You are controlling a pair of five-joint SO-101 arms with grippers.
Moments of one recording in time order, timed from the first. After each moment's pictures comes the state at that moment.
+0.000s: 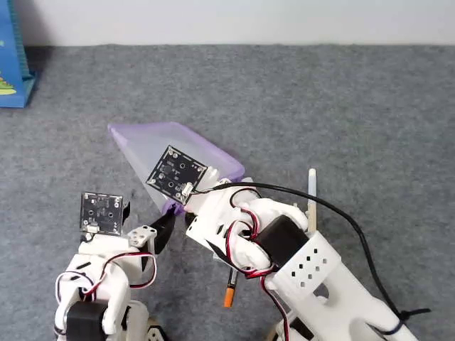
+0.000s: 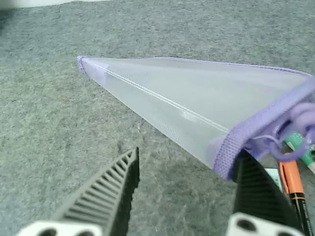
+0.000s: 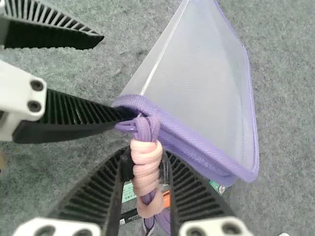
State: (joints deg) left arm -0.4 -103.6 78.2 72.9 3.6; right arm -46.5 -40.7 30.7 68.6 16.7
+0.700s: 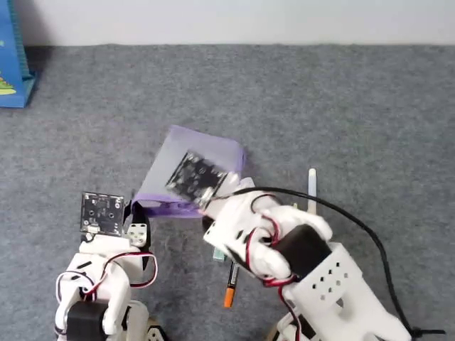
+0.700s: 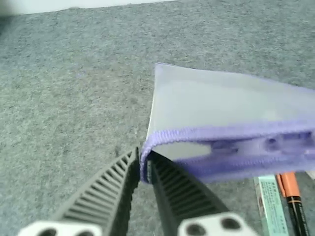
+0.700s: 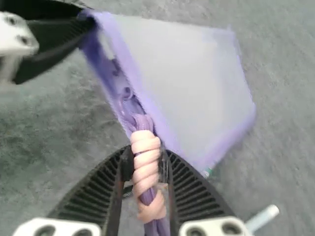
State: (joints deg) left arm -0.3 -103.7 78.2 71.8 3.6; right arm -40.8 -47.3 32.1 74.2 18.7
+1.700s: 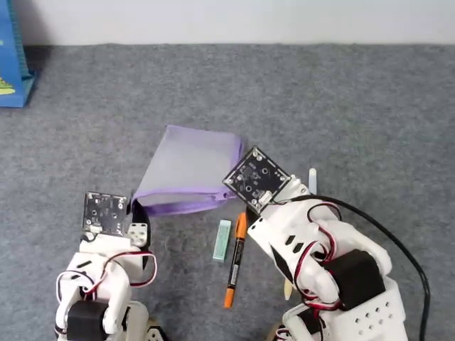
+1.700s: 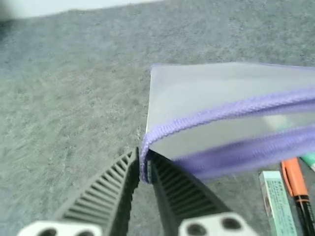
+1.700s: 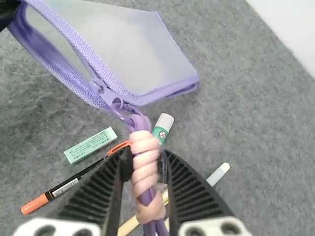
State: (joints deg) left arm -0.3 -103.7 79.3 69.9 1.3; right arm -27.7 -60.8 32.1 81.5 23.8
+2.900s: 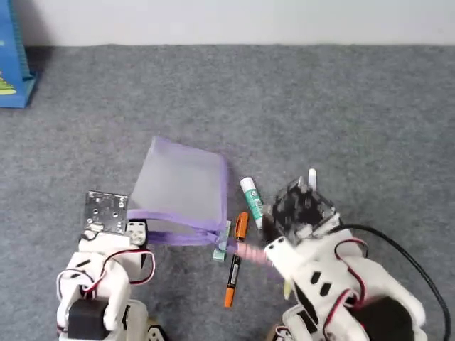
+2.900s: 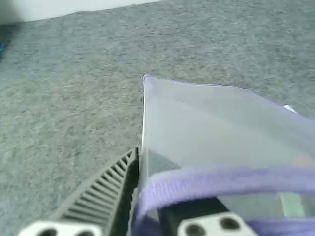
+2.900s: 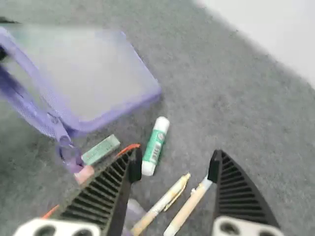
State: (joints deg) left arm -2.6 -103.7 79.0 70.7 -0.4; right arm -26.3 -74.5 32.0 87.7 16.6
